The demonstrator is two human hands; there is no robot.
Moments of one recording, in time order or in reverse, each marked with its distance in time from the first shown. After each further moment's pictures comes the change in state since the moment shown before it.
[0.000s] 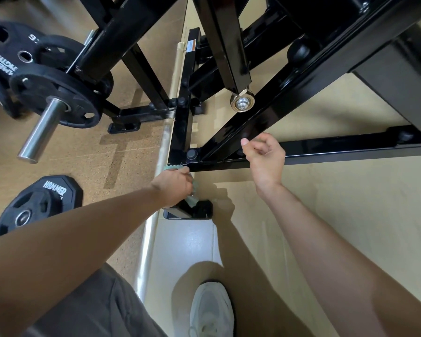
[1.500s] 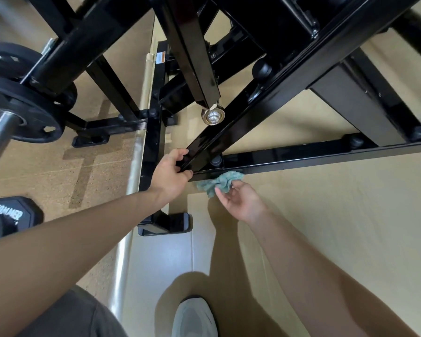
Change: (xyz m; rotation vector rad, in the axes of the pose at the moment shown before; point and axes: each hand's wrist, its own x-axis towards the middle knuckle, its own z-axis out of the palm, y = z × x) left_hand 0.028 0.023 -0.062 -1.596 0.603 -0.490; right_hand -0.006 0.044 -0.028 0.758 0.078 1.000
